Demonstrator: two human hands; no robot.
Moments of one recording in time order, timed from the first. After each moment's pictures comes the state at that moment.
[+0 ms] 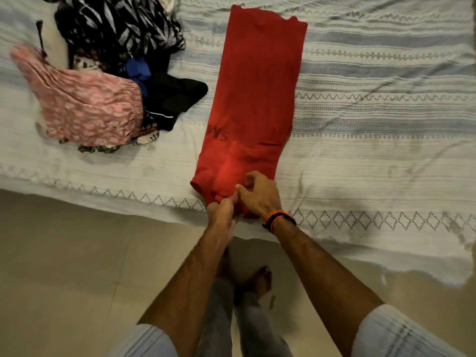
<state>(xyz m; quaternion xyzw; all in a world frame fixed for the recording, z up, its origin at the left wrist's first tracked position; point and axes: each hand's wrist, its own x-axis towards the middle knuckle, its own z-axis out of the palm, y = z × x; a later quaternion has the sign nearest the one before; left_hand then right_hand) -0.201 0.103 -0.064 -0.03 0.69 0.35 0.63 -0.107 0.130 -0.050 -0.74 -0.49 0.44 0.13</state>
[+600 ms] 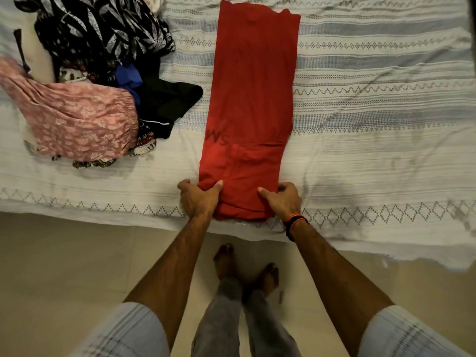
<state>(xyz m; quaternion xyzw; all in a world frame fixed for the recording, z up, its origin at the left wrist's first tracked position) -0.260 0.157 -0.064 0.28 0.85 0.17 0.40 -0.083 0.128 -0.073 -0.83 -0.24 0.46 0.19</state>
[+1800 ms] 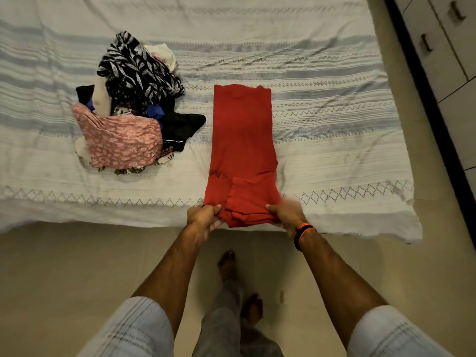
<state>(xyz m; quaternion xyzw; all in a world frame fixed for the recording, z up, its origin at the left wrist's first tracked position) -0.288 0.051 0.041 0.10 0.70 0.27 0.65 -0.080 0.013 0.030 -0.76 -0.11 0.56 0.31</state>
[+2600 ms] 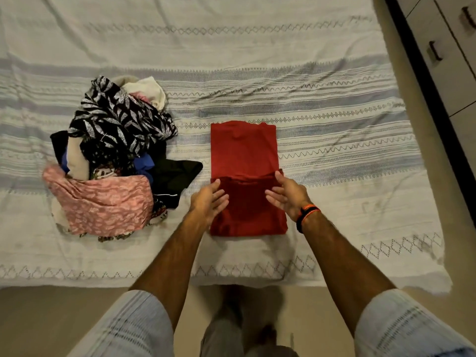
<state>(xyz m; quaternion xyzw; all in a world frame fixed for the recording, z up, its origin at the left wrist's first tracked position) -0.248 0.288 0.039 0.10 0.63 0.29 0.71 -0.046 0.251 0.053 -0.67 0.02 0.59 0.45</state>
